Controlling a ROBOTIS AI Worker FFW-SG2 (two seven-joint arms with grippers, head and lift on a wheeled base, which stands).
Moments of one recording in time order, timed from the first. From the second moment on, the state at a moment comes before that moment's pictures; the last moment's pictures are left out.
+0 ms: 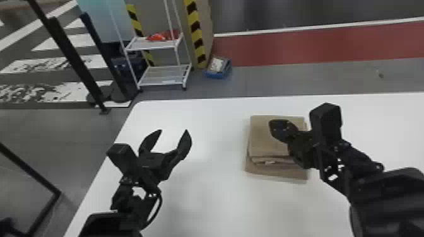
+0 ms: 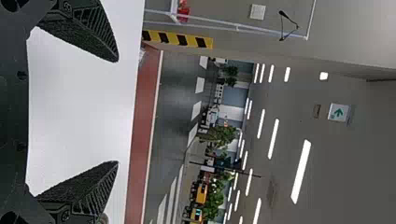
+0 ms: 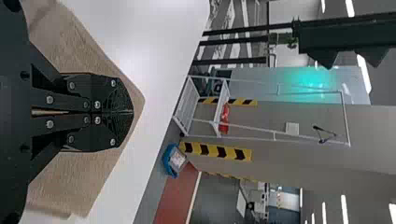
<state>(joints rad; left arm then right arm) 0.21 0.18 0.11 -1.64 0.35 -0.07 -0.22 -0.06 0.00 0.25 -1.66 0.14 0.37 0.43</state>
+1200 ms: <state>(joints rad) 0.25 0.18 0.11 -1.67 0.35 -0.16 -0.24 0.33 0.00 0.06 -1.92 0.05 0.00 0.34</state>
